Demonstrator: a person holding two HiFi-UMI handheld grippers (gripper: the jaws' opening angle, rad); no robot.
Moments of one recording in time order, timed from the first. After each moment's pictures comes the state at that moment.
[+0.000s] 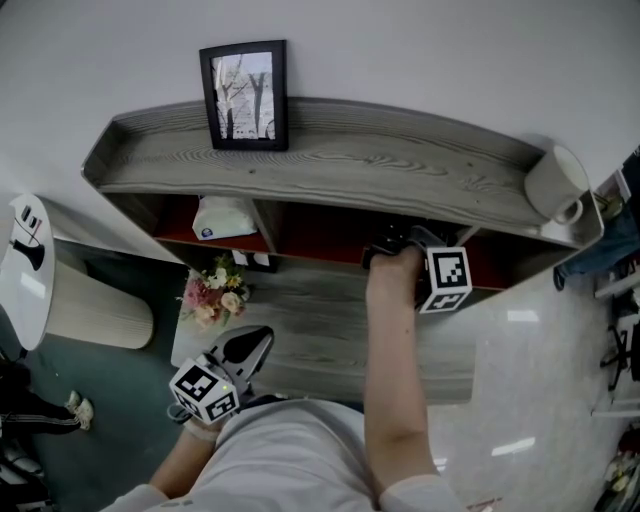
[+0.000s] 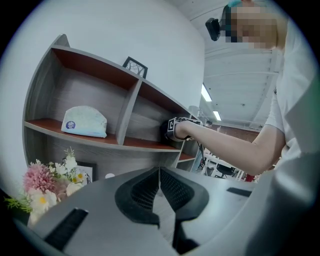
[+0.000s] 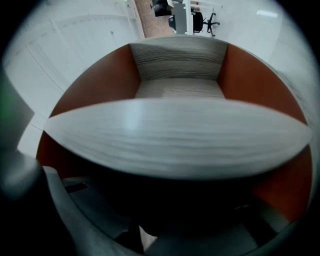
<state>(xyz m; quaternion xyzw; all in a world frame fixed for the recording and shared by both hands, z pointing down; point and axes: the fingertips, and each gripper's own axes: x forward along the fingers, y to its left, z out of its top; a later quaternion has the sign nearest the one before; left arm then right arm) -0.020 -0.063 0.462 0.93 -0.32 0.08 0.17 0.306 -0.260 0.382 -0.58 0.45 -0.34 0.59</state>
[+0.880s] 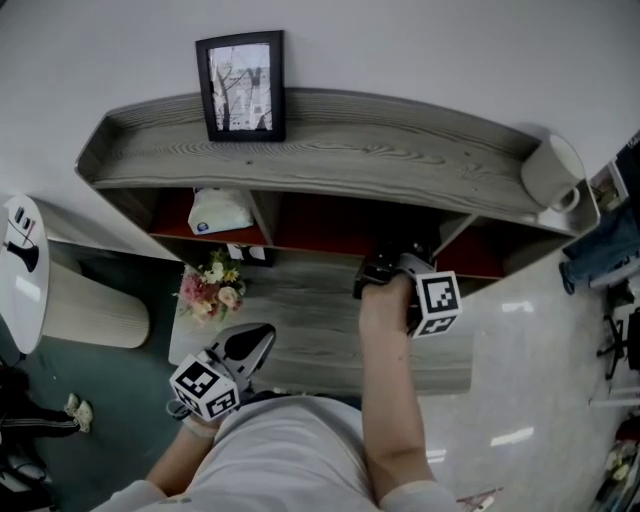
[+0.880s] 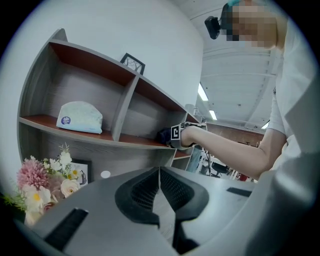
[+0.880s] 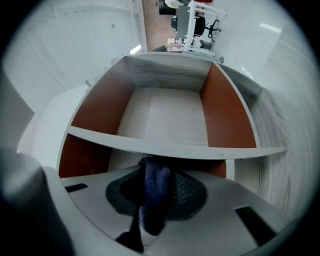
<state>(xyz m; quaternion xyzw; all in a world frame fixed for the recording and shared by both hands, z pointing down) -0.017 -0.056 0.466 0.93 -0.30 0.08 0.18 0.287 -0.208 0.422 -0.61 0.43 -0.37 0.55</state>
